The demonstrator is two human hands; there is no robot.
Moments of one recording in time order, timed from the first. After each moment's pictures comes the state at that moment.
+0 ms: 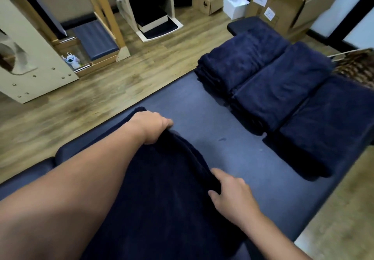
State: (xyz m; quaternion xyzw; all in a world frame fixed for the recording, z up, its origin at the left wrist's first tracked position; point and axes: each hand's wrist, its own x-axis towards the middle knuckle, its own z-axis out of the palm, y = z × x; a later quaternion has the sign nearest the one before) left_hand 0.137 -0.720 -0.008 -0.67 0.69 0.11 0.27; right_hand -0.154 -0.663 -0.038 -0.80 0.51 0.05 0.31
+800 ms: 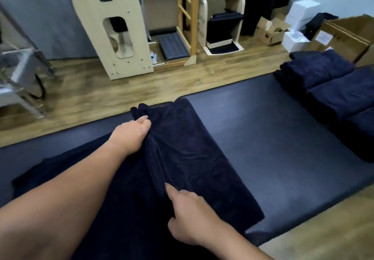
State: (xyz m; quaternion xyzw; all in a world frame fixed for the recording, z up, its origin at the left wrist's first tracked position) left_hand 0.266 -0.262 0.024 -0.85 0.51 0.06 0.13; right_hand -0.013 -0.284 0.052 -0.87 0.22 0.20 0.40
